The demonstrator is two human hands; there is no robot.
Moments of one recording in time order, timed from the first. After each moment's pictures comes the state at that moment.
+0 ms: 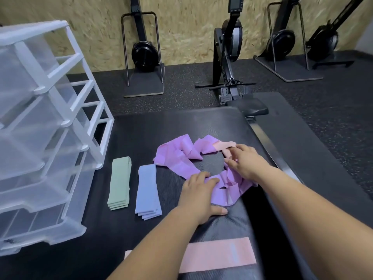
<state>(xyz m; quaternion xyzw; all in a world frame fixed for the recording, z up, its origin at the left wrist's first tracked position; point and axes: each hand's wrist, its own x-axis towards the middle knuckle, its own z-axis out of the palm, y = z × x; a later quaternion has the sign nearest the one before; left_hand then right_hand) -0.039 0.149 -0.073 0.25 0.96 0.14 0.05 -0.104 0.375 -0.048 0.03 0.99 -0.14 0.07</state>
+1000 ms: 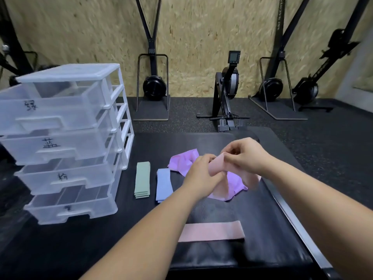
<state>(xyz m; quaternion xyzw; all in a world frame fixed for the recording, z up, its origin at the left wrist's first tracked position) 0.035 0.118 0.056 0.16 0.86 0.49 -0.01 0.032 0.305 0.133 -0.07 0.95 -0.31 -0.08</state>
